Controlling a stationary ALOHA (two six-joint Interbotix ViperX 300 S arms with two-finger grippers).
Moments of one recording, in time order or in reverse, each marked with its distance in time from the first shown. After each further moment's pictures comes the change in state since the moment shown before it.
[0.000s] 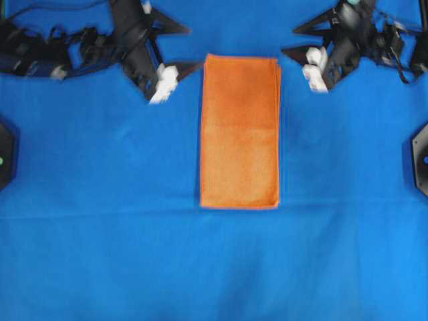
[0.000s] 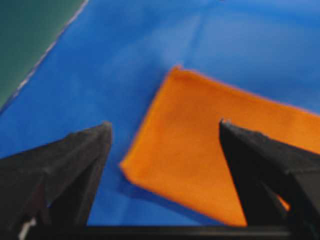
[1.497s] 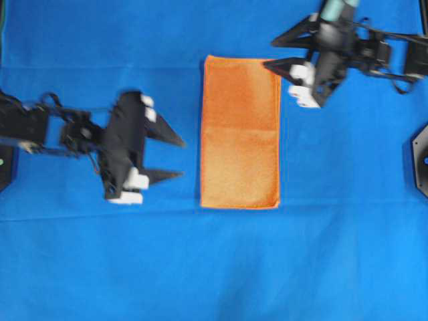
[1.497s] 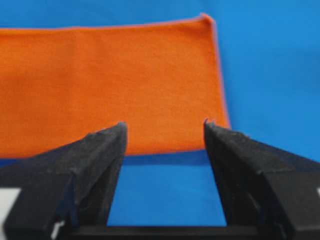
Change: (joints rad) left arm -0.394 -0.259 0.112 0.000 0.256 0.014; right arm 0.187 -0.152 -0.051 -0.040 0.124 0.005
